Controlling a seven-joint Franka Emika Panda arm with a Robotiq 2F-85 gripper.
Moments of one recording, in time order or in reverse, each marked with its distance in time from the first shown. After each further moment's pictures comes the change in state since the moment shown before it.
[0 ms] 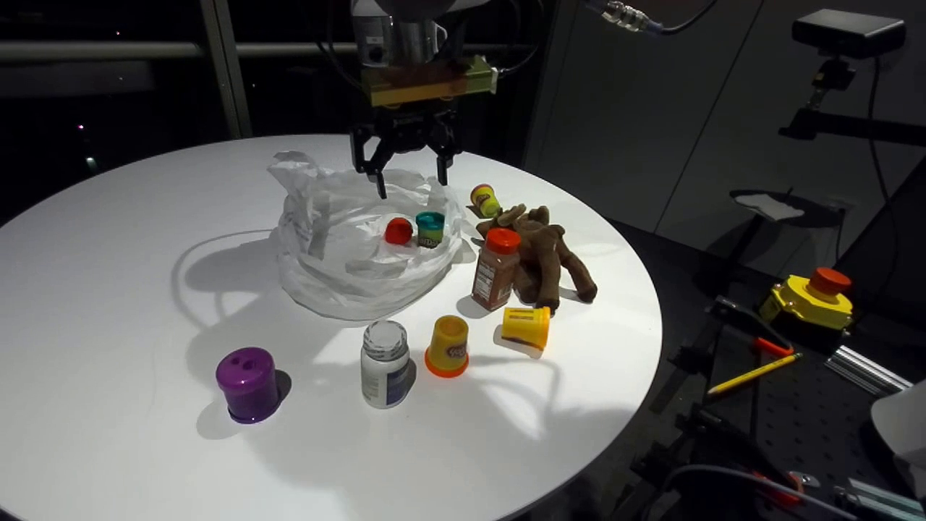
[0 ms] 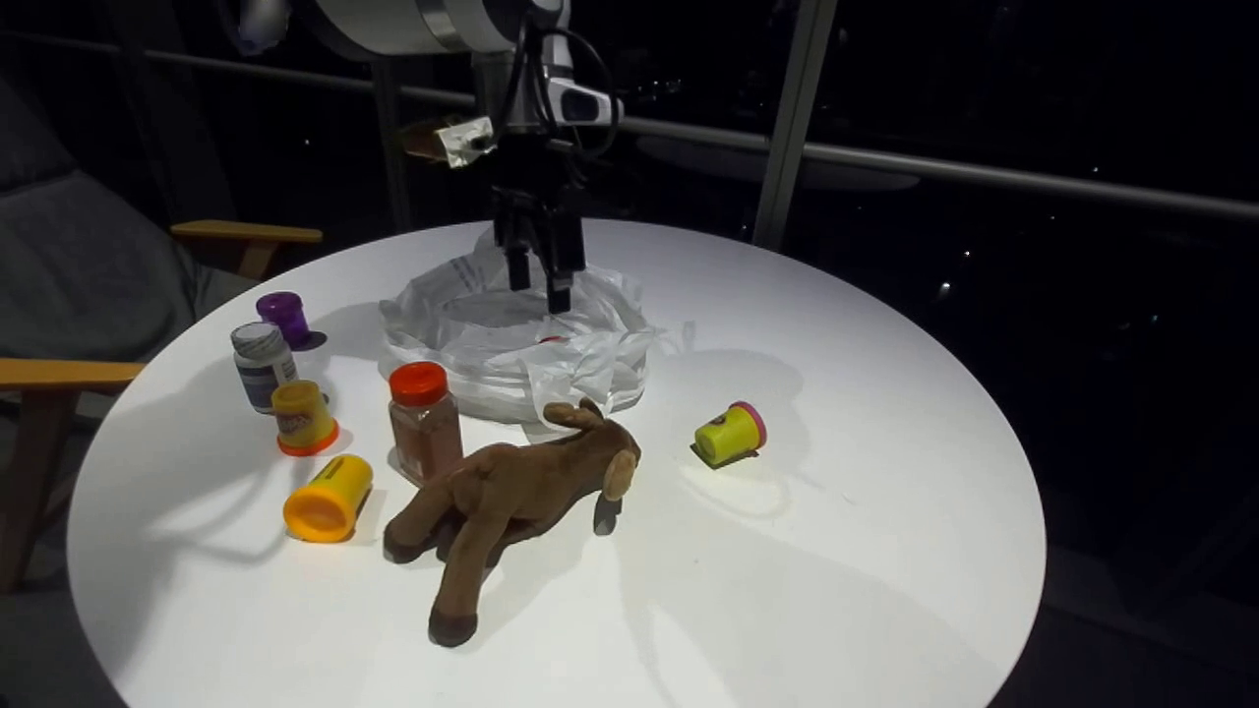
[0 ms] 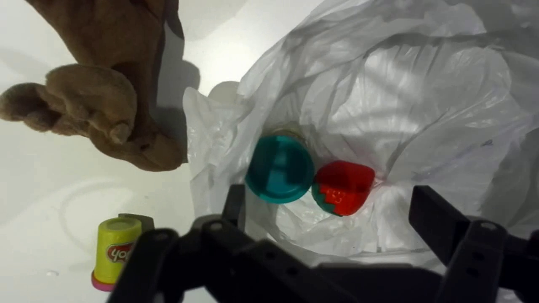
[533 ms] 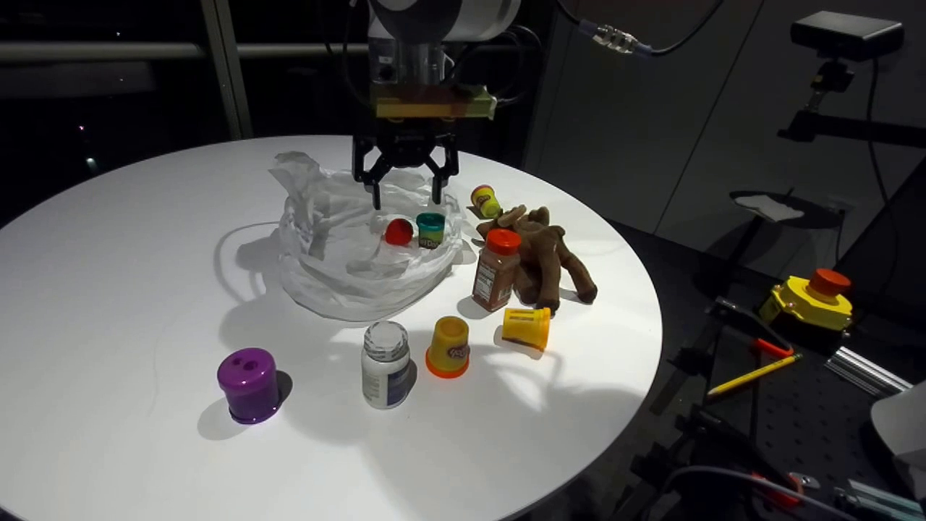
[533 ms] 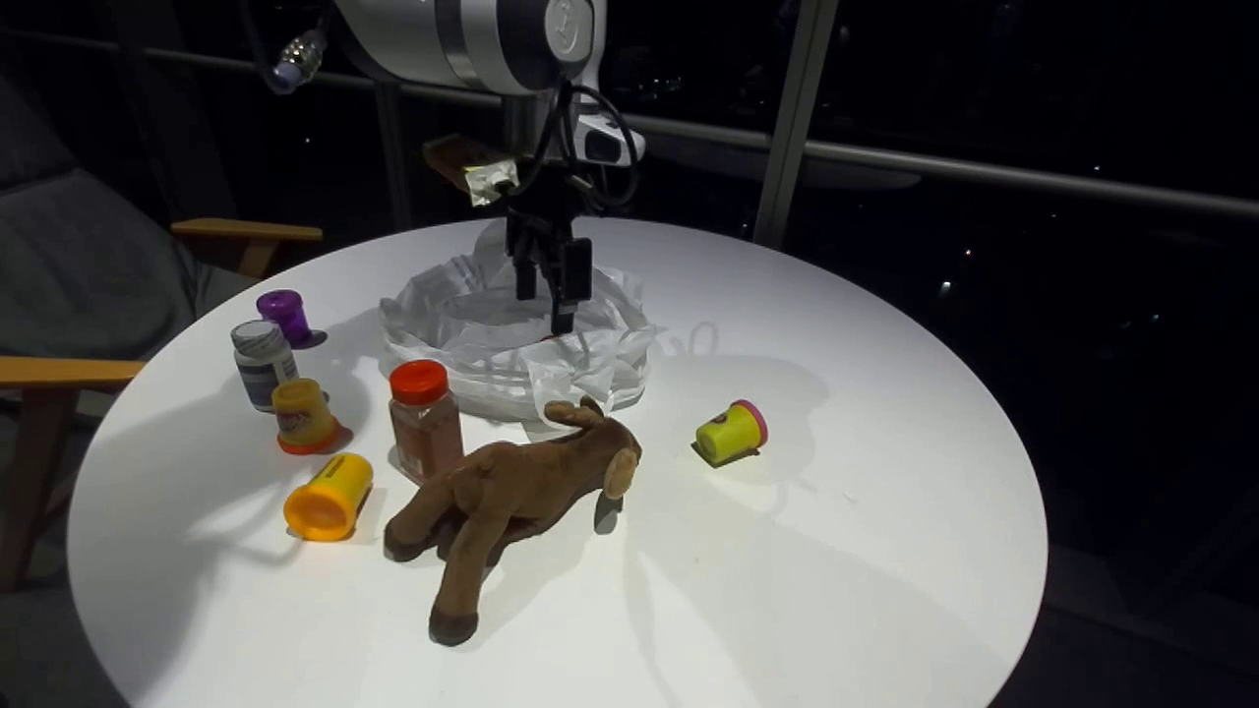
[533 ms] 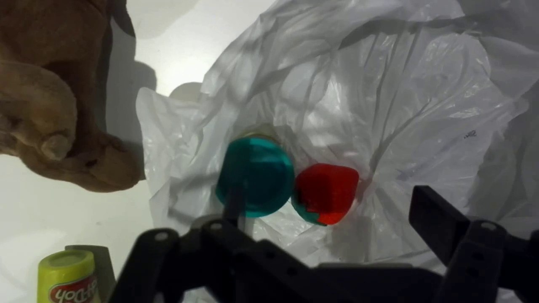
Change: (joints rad) arm -0.062 0.045 0.035 0.002 0.127 0.092 -0.083
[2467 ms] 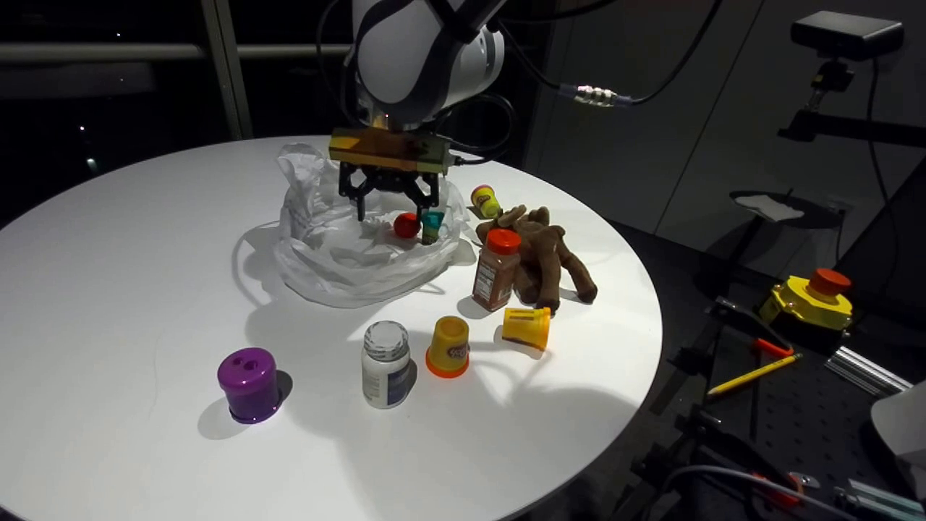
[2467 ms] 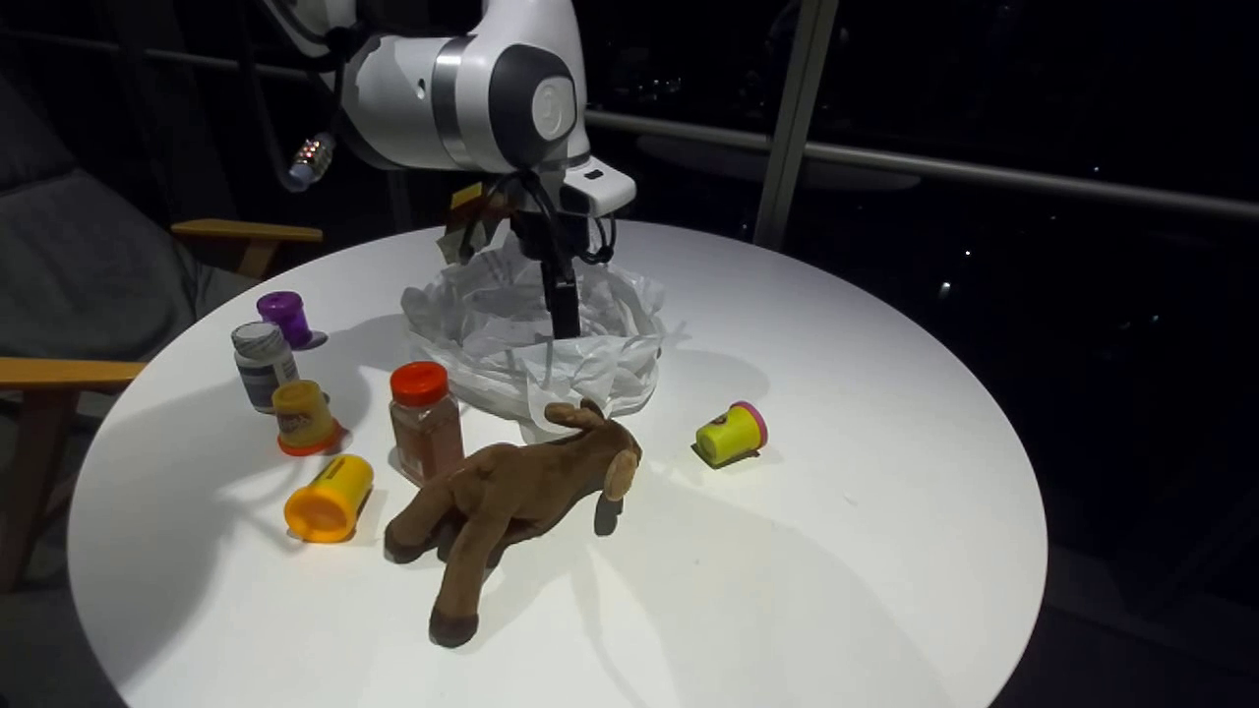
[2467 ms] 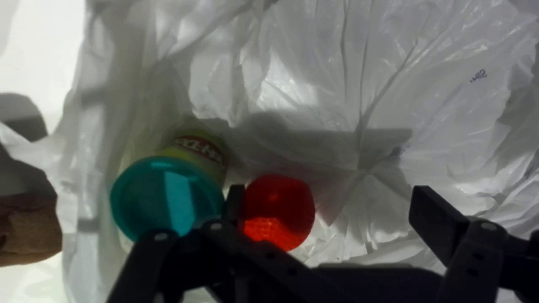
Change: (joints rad) arm 0.118 0.127 -0.125 0.039 -0.003 0.212 0.413
